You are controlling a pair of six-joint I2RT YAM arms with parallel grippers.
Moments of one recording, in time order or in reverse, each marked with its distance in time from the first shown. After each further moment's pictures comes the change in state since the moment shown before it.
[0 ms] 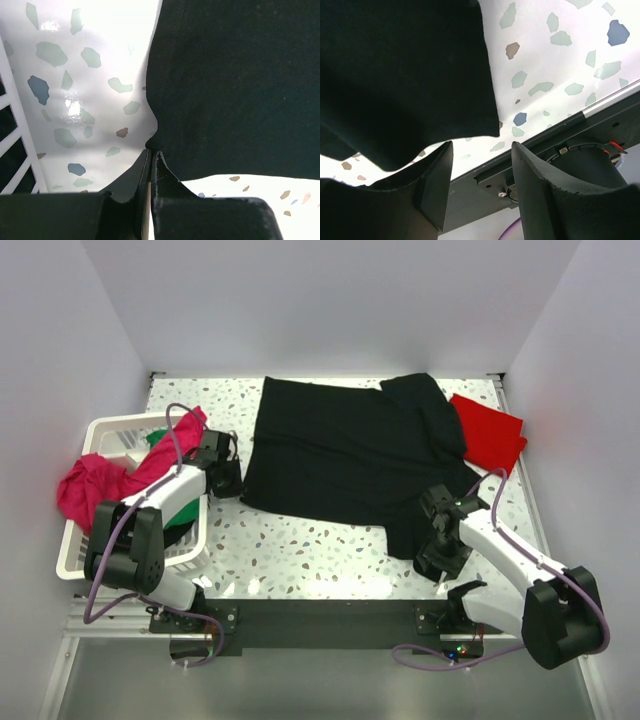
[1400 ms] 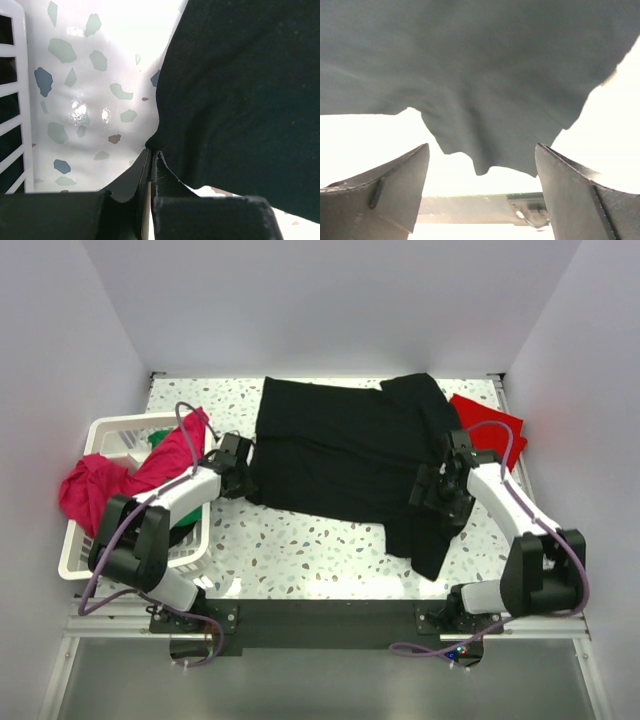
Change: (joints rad) left arm -0.137 0.029 0.001 0.040 -0.246 -0.224; right arm -0.236 0.285 0.385 0.197 -0.234 -0.489
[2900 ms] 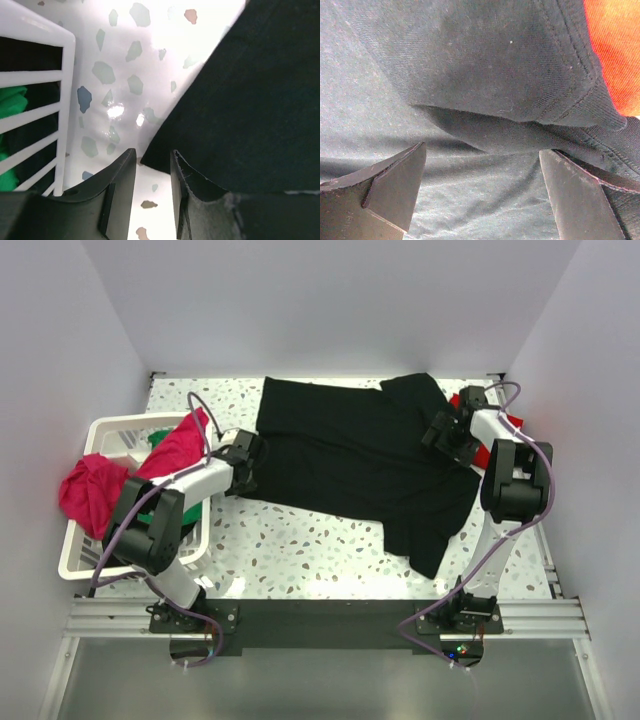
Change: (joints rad) left arm -0.047 0.124 0.097 -0.073 -0.239 -0.014; right arm -0.220 0.628 0.502 0.234 -0.006 -0.024
